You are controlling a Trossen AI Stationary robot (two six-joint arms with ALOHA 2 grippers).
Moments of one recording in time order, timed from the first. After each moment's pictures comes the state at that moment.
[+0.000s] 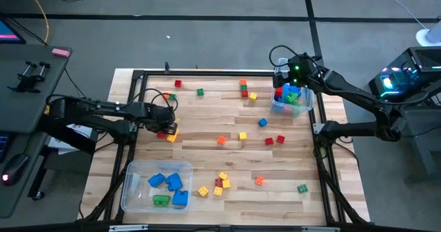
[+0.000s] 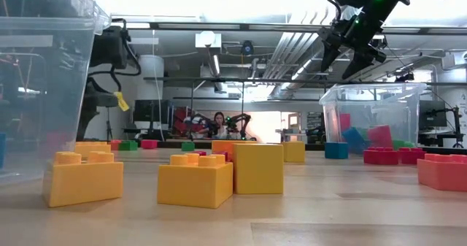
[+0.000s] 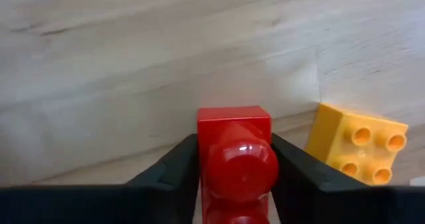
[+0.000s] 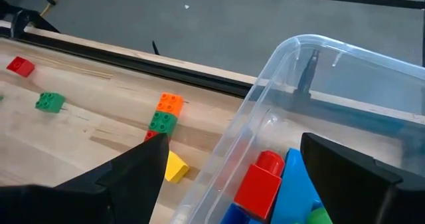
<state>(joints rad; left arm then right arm) 0.24 1.18 0.46 -0.72 -0.10 -1.09 -0.69 1.10 0.96 -0.63 0.23 0.47</state>
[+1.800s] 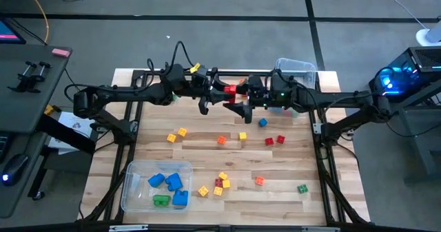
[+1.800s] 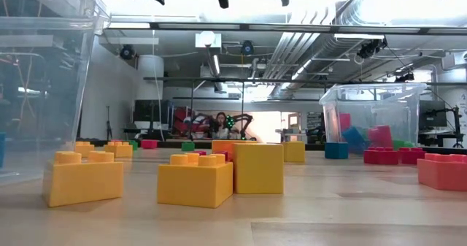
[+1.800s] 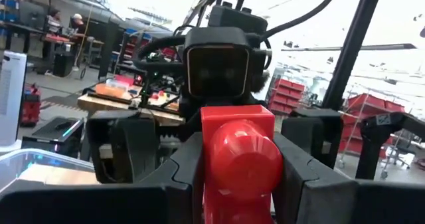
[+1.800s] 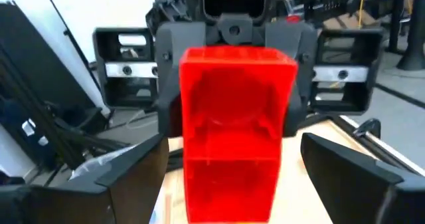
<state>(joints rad) 0.26 1.50 1.09 0.63 0.41 -0.34 -0.11 1.35 1.15 0.10 -0.02 0.27</state>
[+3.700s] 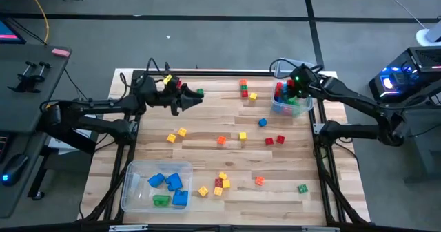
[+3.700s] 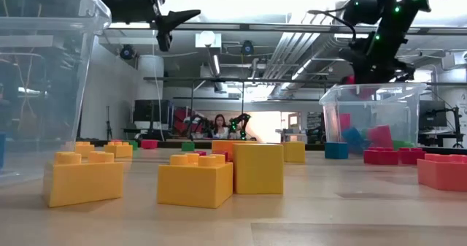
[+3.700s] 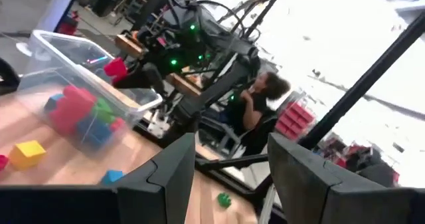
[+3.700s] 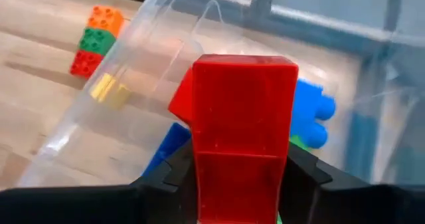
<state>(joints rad) 0.39 1.10 0.53 0.68 0.40 -0.69 -0.70 1.02 0.81 -0.80 0.24 0.52</state>
